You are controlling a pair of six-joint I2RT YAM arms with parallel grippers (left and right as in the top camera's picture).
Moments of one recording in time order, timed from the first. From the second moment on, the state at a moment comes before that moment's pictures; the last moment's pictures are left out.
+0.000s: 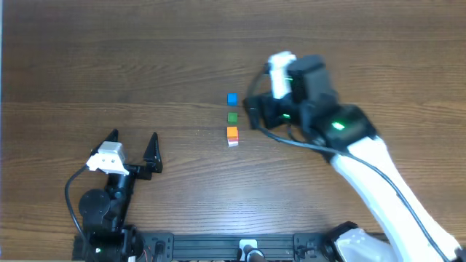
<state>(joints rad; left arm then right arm) 0.02 0.01 0.01 -0.06 0.16 -0.18 0.49 1.35 1.22 -0.74 -0.10 0.18</state>
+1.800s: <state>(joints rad) 0.02 0.01 0.01 -0.06 0.16 -0.18 0.63 2.14 1.64 -0.93 0.06 0.58</state>
